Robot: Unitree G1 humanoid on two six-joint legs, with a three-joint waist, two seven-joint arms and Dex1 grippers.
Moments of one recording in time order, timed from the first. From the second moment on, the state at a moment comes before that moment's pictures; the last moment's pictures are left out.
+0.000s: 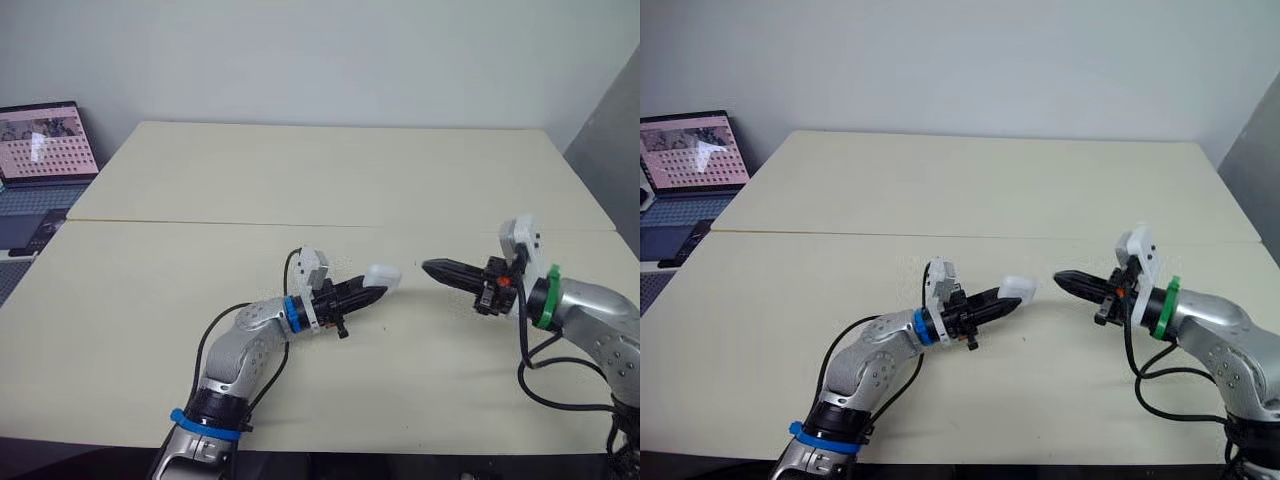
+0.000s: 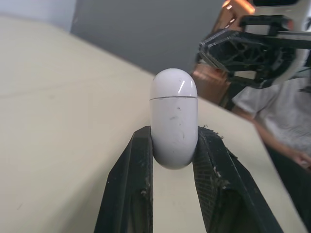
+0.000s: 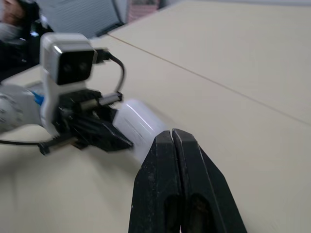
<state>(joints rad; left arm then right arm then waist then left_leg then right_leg) -0.34 0.23 -0.16 -0.02 -0.48 0.47 -0.86 -0.16 -0.74 -0.17 -0.43 0.74 0.73 0.74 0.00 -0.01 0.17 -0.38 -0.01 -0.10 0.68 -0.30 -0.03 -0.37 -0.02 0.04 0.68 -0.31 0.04</state>
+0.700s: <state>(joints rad) -0.33 0.38 -0.17 -0.08 -0.33 0.42 -0.82 0.23 -0.70 -0.22 -0.39 0.48 0.31 0.83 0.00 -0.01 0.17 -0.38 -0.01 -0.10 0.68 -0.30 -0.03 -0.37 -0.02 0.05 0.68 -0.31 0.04</state>
